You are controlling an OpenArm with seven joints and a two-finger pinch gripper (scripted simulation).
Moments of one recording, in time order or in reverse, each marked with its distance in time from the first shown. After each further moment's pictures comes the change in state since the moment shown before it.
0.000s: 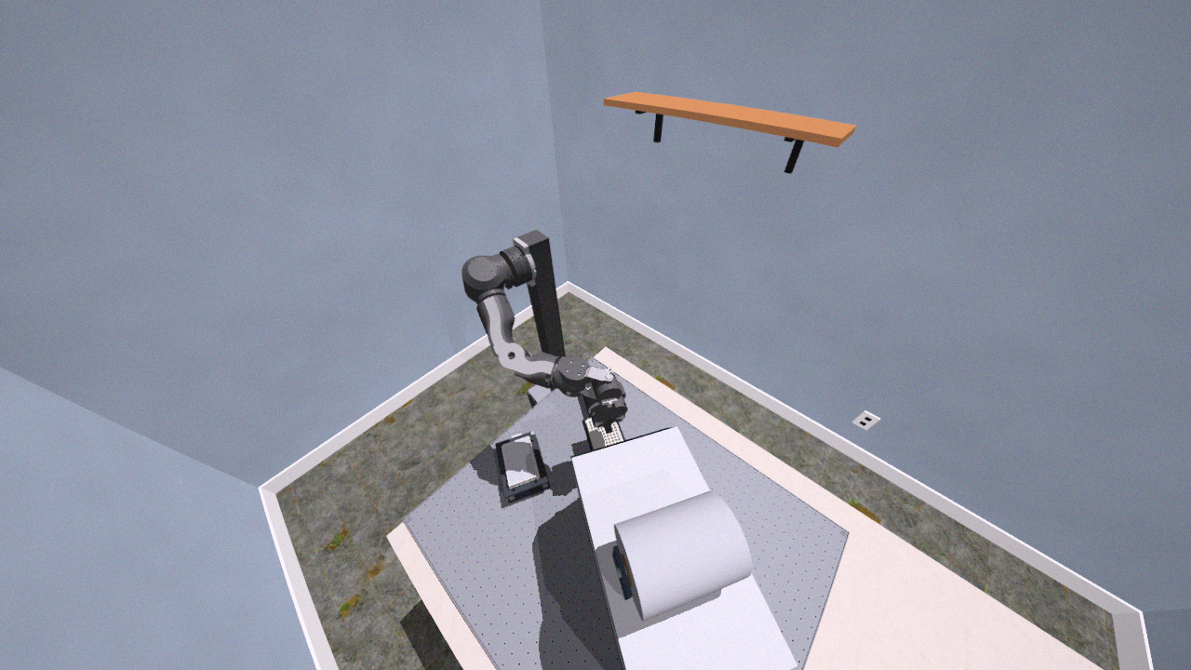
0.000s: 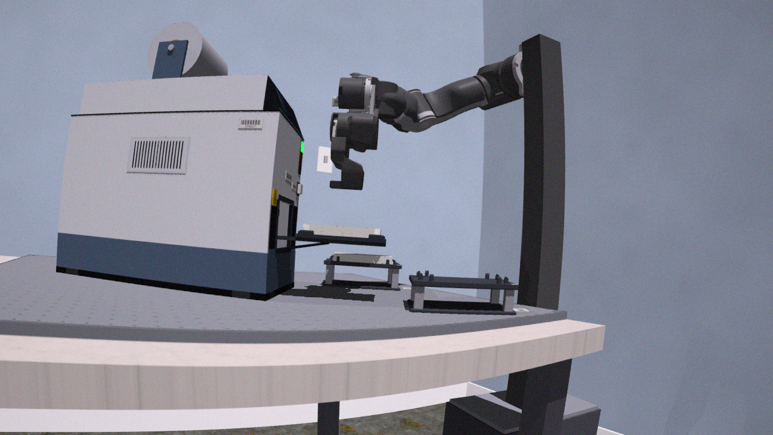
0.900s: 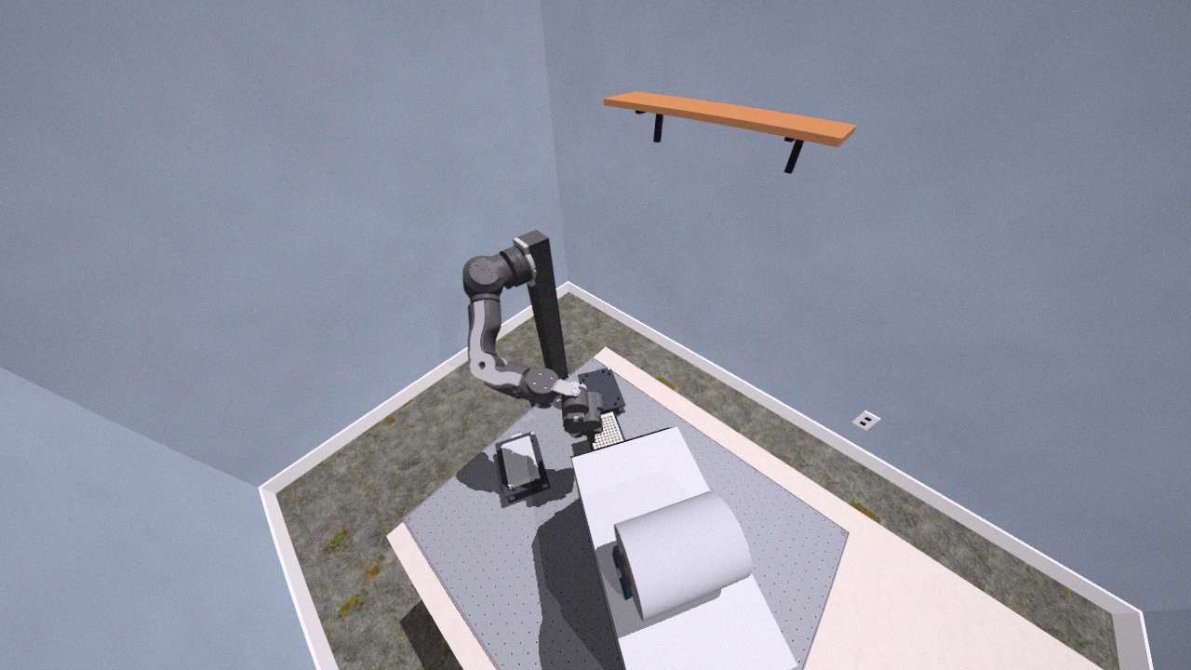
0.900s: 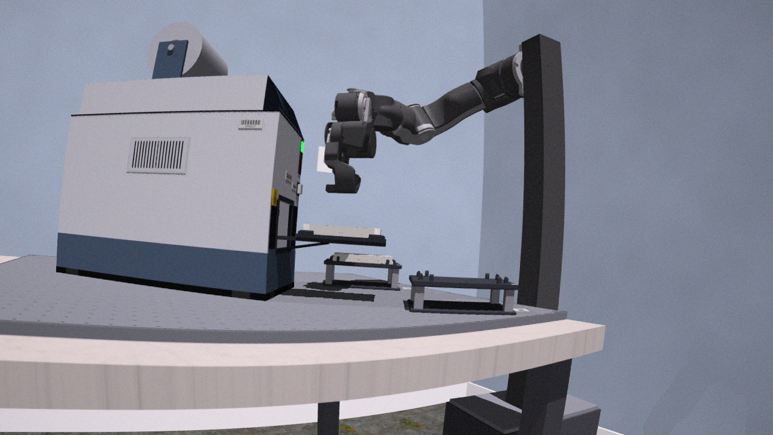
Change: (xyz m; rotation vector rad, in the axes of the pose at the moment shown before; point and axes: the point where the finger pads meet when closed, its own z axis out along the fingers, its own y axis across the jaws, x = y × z) arm -0.012 -0.046 0.001 -0.179 0.001 0.186
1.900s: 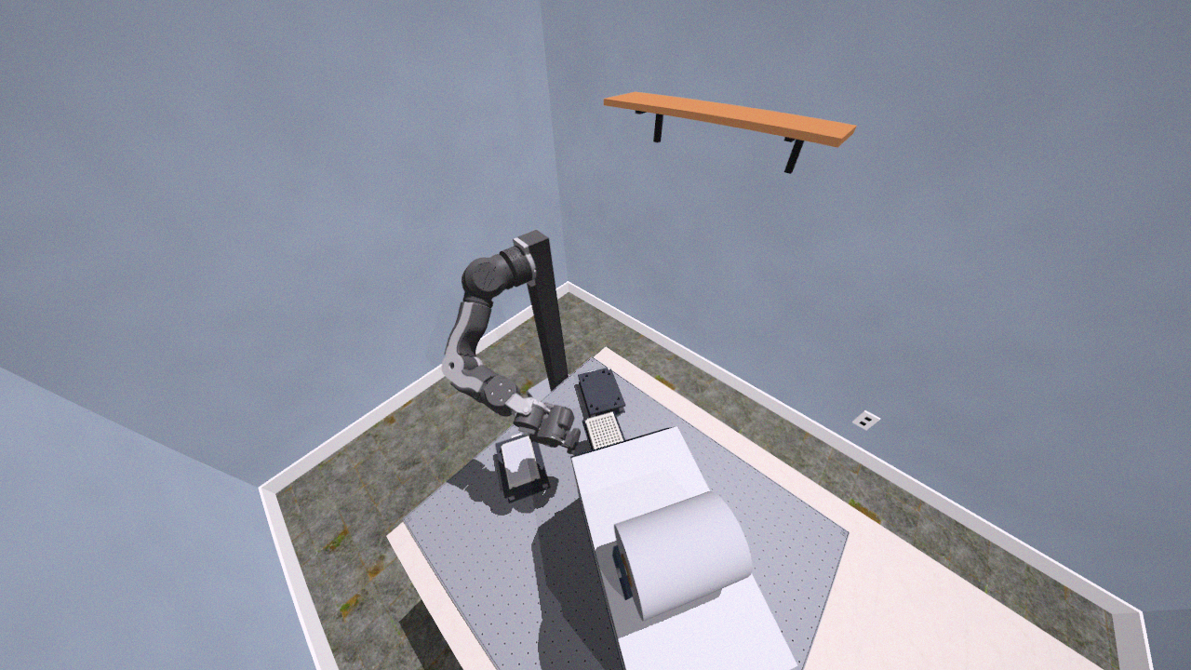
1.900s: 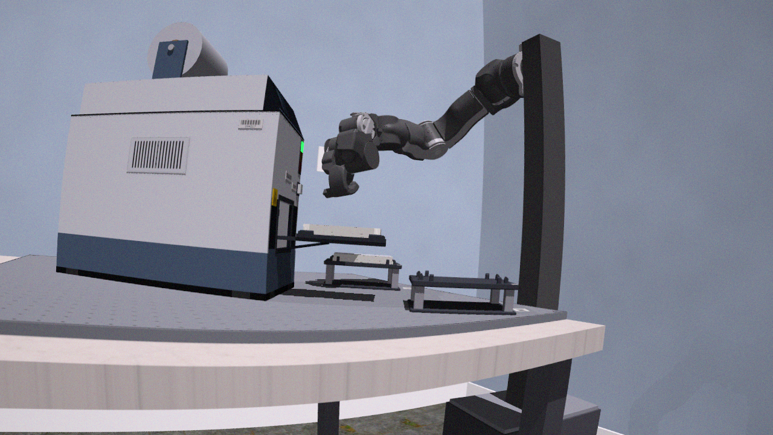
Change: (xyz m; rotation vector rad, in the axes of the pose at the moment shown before) arm -0.022 -0.046 -0.009 -0.360 0.012 0.353
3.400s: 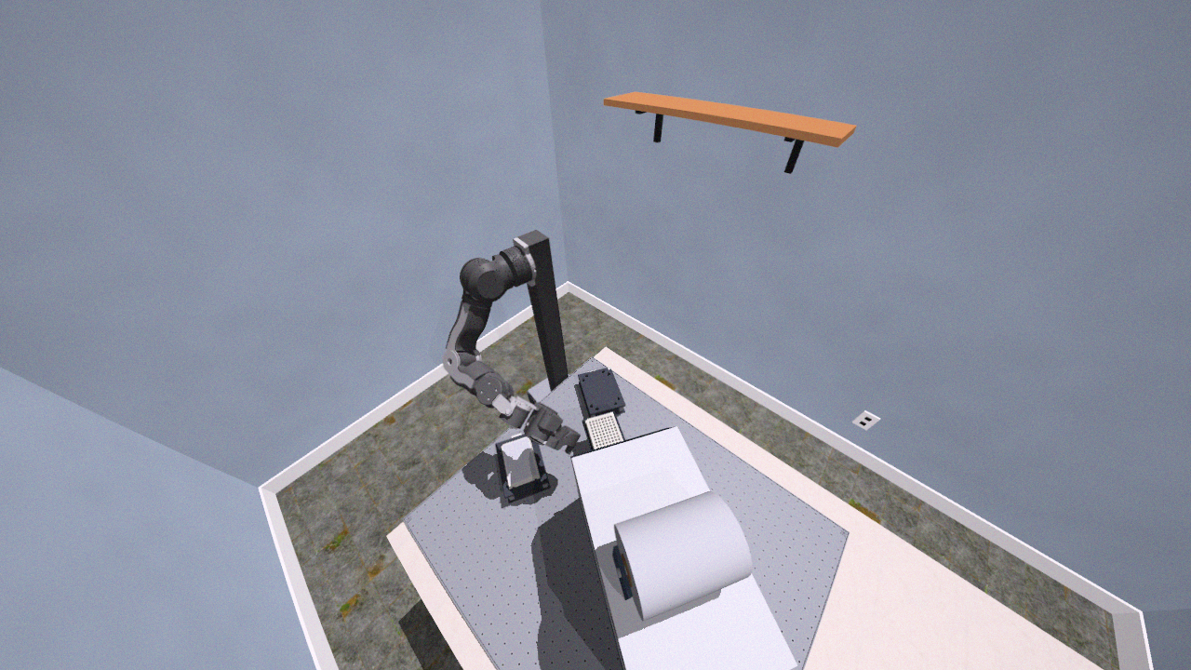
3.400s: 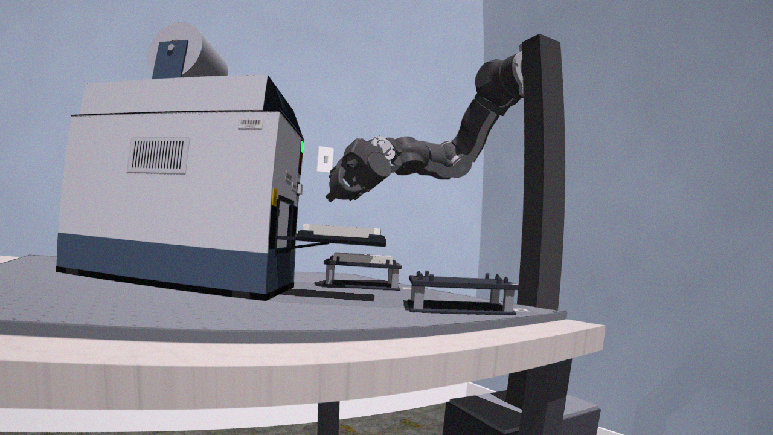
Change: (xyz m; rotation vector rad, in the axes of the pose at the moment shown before) arm -0.001 -0.001 0.000 -0.449 0.003 0.454
